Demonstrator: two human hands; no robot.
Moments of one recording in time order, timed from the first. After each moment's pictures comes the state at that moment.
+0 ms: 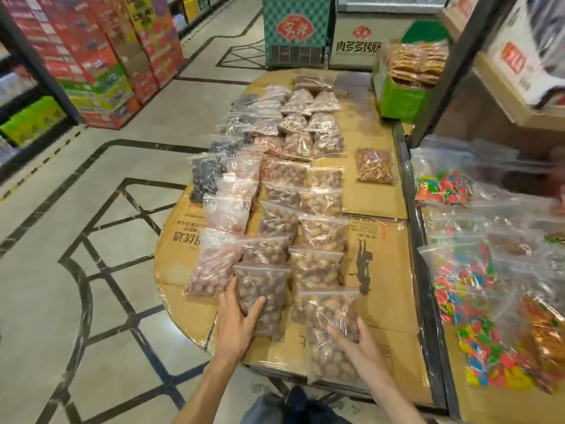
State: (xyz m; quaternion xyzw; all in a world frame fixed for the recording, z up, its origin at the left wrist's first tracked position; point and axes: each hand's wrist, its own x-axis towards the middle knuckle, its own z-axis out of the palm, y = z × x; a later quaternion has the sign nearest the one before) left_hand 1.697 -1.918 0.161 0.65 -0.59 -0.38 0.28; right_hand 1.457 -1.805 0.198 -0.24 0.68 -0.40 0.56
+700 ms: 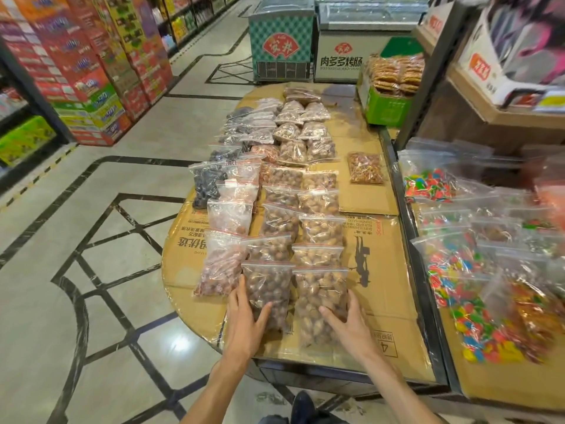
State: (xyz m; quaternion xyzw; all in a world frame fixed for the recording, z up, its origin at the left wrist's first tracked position) left_hand 1.712 -1.900 0.166 0.61 -0.68 -0.34 0.23; right_hand 1.482 -1.818 0.191 -0.34 0.76 -0.34 0.44
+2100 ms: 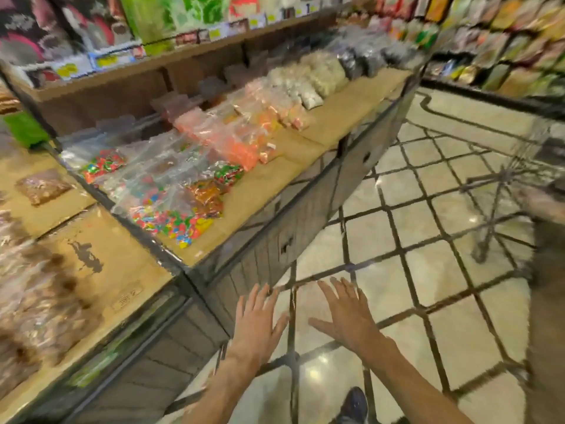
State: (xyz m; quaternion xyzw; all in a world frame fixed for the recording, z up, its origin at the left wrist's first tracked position) left_hand 1.485 -1.459 0.203 0.06 -0.98 -0.15 -0.10; right_hand 1.409 -1.246 0.225 -0.17 0.96 -0.10 0.21
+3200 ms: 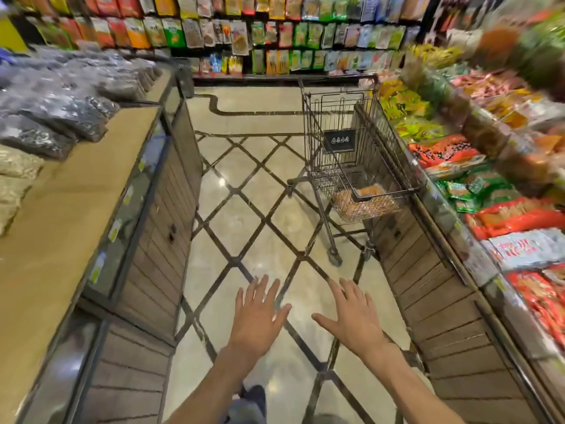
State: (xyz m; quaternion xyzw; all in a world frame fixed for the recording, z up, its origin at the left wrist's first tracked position) left_hand 0.765 -0.964 0.206 -0.33 -0.92 -0.12 -0.17; right_hand 0.882 -0.767 0.225 0.25 0.95 -0.12 0.12
